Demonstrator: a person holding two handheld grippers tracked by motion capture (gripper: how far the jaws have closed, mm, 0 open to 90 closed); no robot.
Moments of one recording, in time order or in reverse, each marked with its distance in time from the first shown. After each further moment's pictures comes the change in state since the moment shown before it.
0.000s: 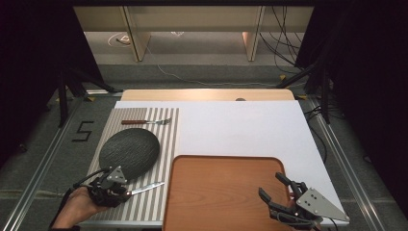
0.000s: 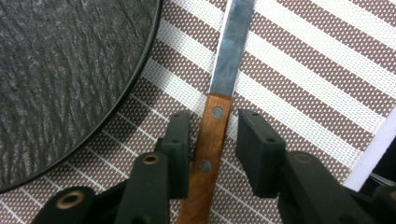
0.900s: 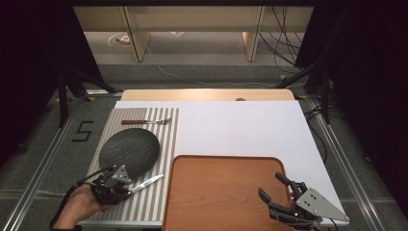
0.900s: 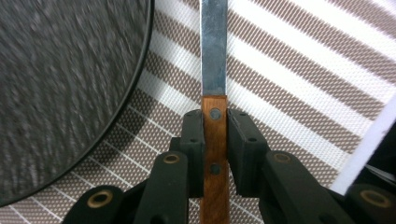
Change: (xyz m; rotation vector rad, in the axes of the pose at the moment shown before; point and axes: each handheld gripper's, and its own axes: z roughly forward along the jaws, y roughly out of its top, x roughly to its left) left arm -0.005 0.011 -0.007 0.024 0.011 0.036; right arm 0.000 0.000 0.000 -0.001 0.000 -0.007
